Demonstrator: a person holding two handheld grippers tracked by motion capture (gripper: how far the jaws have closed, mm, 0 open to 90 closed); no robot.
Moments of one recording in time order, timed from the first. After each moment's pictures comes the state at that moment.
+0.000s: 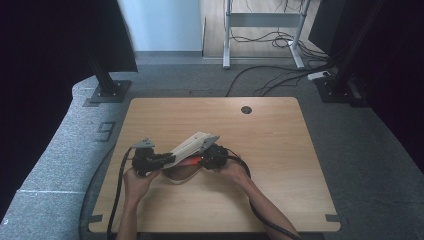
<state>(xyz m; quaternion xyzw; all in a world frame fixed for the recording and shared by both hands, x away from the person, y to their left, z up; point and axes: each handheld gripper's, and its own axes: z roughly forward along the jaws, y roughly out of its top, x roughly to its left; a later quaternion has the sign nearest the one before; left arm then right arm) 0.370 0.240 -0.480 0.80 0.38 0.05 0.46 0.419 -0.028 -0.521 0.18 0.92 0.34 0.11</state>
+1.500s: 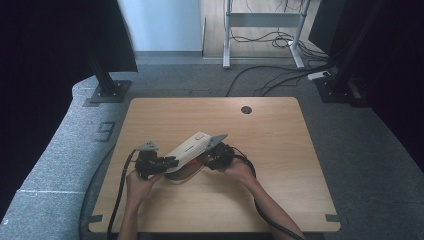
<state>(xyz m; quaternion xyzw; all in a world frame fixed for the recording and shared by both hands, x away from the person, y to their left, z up) 0.366 0.231 -0.491 0.81 0.37 0.03 0.45 0.417 -0.051 -0.511 0.19 0.91 0.36 0.10</state>
